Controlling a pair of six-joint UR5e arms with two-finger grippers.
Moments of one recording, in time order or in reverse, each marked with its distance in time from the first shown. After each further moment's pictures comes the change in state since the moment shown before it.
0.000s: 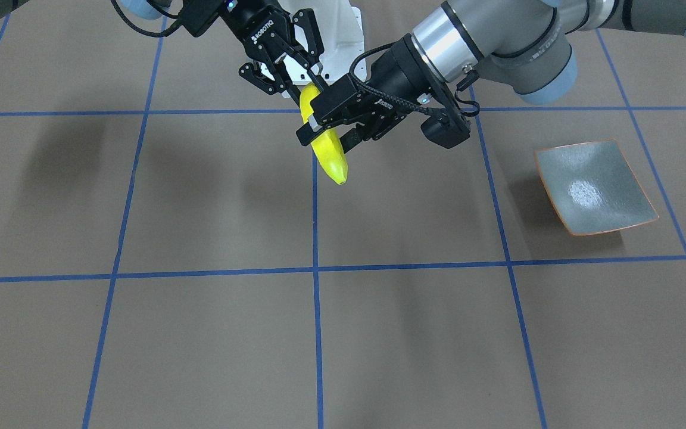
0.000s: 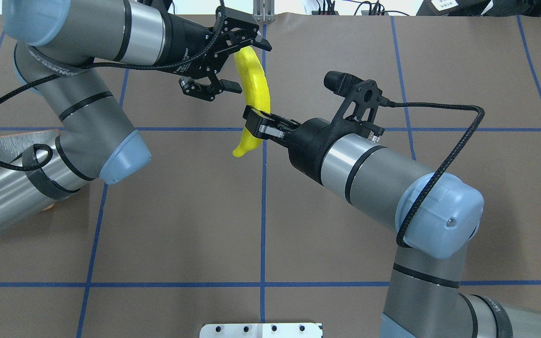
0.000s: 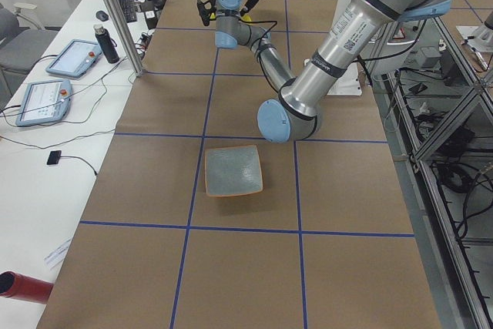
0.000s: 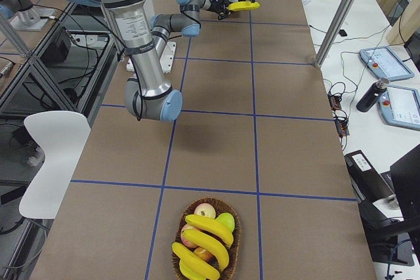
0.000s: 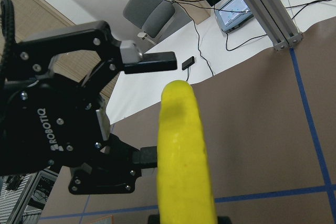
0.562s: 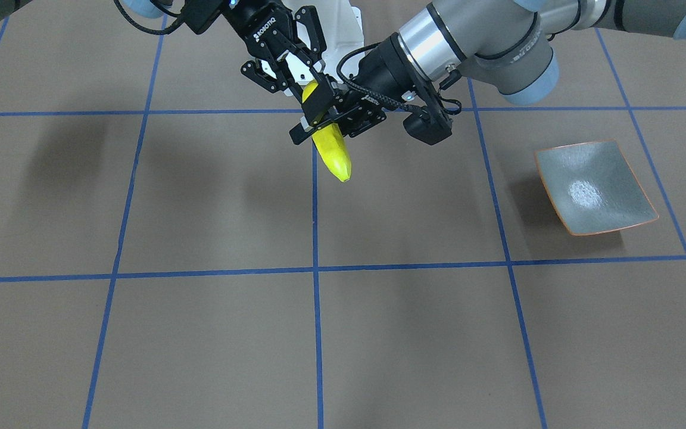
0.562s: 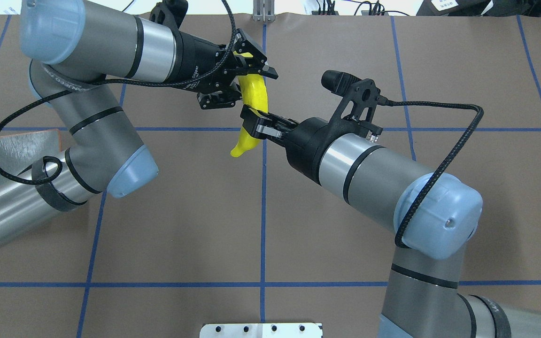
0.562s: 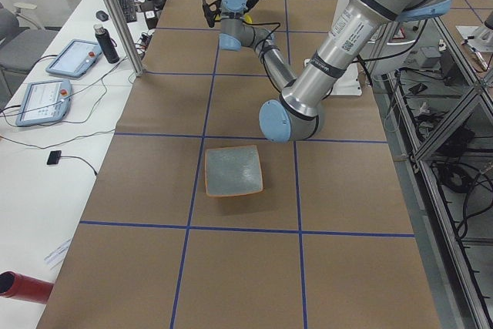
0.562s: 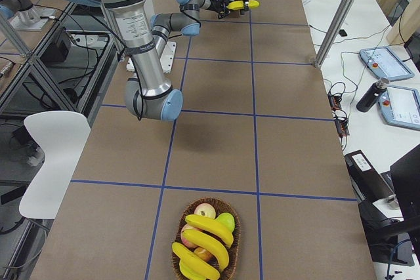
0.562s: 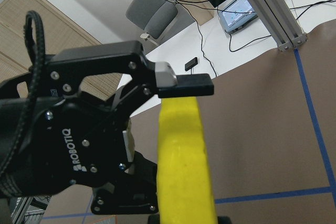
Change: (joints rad) left arm 0.031 0.004 0.001 -0.017 0.012 0.005; right arm -0.001 0.005 -0.001 0.000 0.000 -0.009
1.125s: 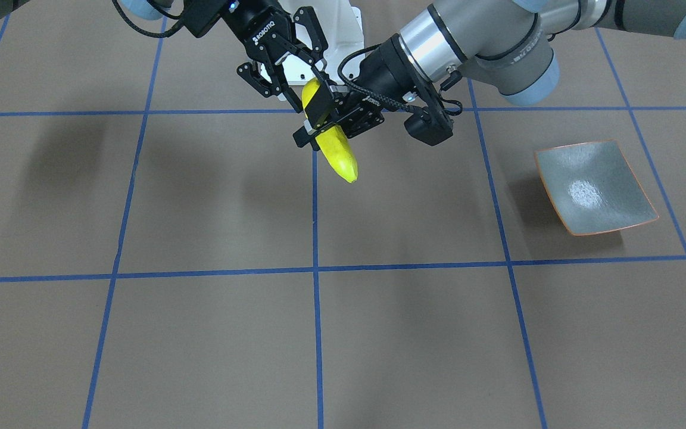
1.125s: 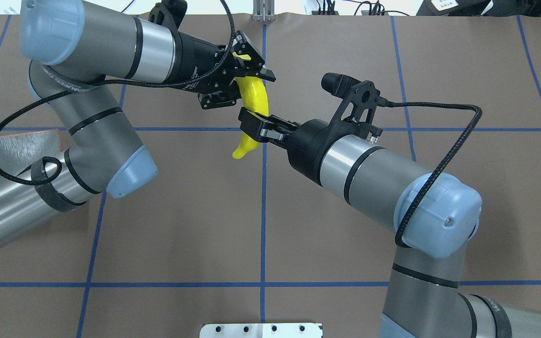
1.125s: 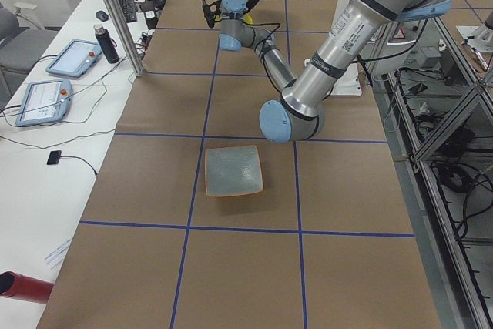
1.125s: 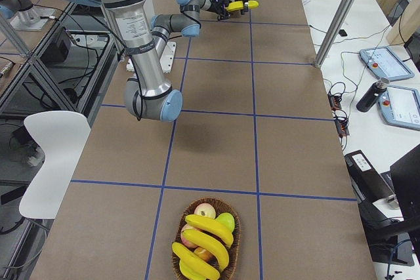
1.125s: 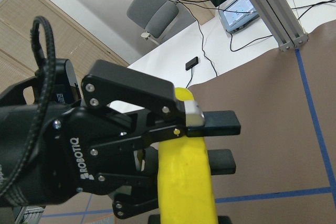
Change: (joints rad) left arm -0.001 0.004 0.000 -0.003 0.002 0.001; right arm 0.002 -0.009 -0.002 -0.003 0.019 -0.006
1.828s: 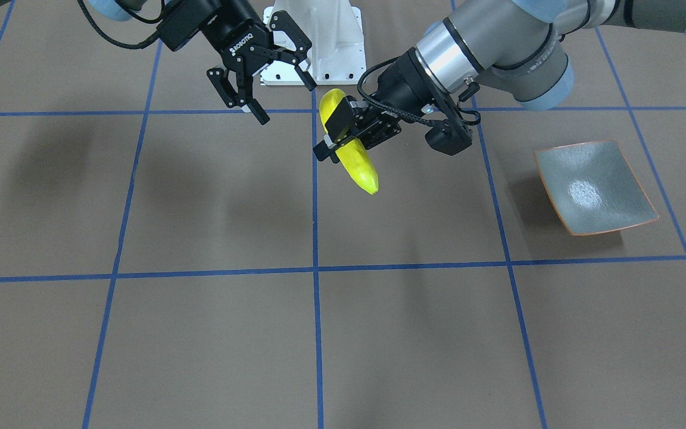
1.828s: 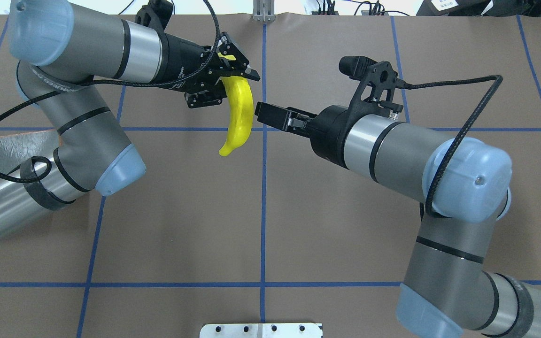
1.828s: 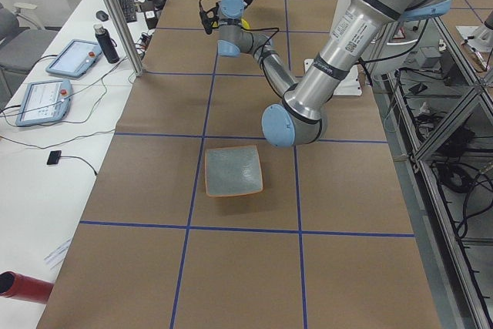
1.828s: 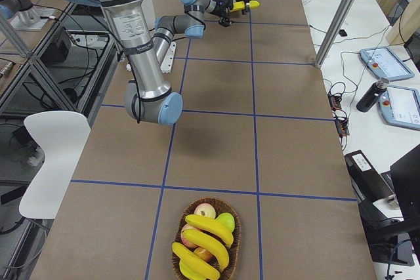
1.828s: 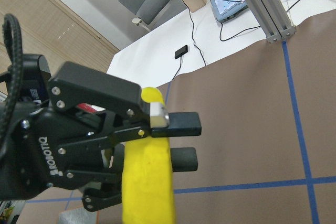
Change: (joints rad) left arm -0.032 0.055 -0.001 0.002 0.000 0.008; right arm 0.123 -0.050 0.032 -0.077 0.197 -0.002
